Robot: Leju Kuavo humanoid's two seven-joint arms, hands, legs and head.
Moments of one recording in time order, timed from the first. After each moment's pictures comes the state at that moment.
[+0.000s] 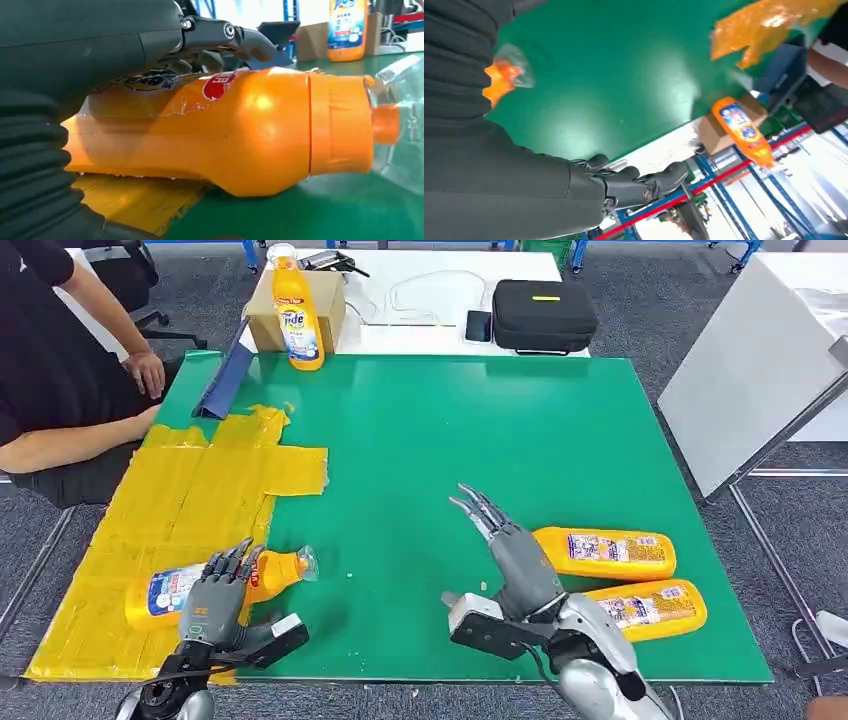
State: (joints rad) left arm 0.04 0.07 -0.11 -1.25 -1.41 0.38 -0.13; right arm -0.12 -0.20 0.53 -1.75 0.59 0.00 -0.04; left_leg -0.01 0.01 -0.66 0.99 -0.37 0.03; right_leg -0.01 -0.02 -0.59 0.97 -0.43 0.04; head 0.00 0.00
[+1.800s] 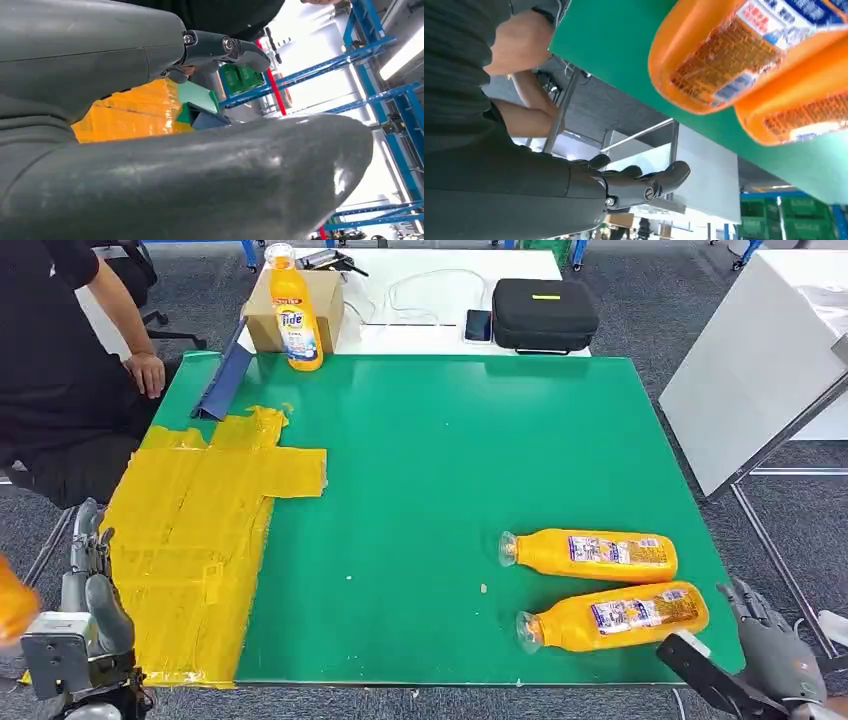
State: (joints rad) left arm 0.20 -0.18 0.25 -1.83 -0.30 0.13 -0.49; right arm 0.32 -0.29 -0.33 -1.77 0.95 0.17 -0.01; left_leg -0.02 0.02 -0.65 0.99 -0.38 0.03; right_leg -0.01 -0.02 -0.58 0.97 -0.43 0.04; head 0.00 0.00
